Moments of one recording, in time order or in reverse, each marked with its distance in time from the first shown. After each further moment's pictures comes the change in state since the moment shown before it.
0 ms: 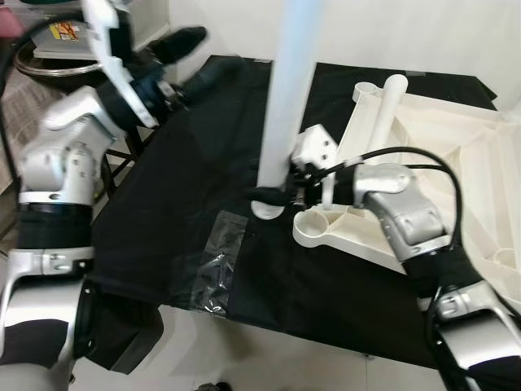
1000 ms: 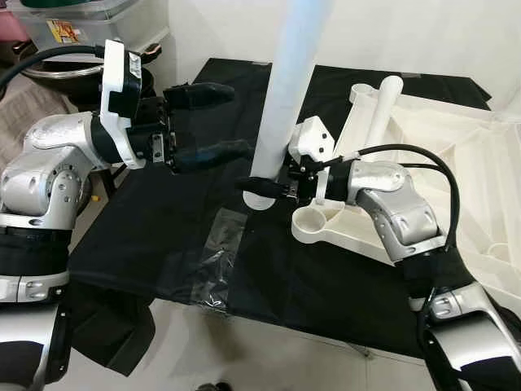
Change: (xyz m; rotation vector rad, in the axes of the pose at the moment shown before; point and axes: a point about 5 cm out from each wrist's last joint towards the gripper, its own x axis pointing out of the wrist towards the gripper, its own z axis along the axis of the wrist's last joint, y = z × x) left arm -0.029 -0.015 0.005 0.033 0.077 -0.262; right arm -0.001 -0.006 0.007 0.005 -0.055 -0.074
